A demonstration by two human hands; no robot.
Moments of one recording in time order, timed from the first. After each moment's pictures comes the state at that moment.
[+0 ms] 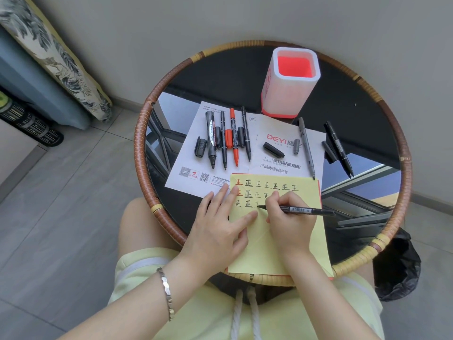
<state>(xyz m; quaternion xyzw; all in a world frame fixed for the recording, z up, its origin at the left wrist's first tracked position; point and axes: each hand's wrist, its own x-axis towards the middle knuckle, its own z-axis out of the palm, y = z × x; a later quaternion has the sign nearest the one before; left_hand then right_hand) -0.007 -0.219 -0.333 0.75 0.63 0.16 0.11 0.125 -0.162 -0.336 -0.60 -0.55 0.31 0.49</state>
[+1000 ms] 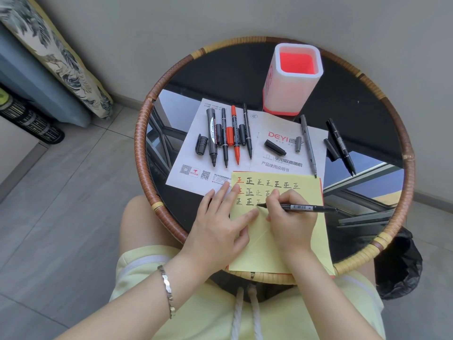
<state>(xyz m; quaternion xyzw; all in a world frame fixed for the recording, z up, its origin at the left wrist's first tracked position) -0.008 -0.219 -0.334 0.75 0.63 0.16 0.10 0.126 -0.162 -0.338 -0.58 -0.56 0.32 0.50</state>
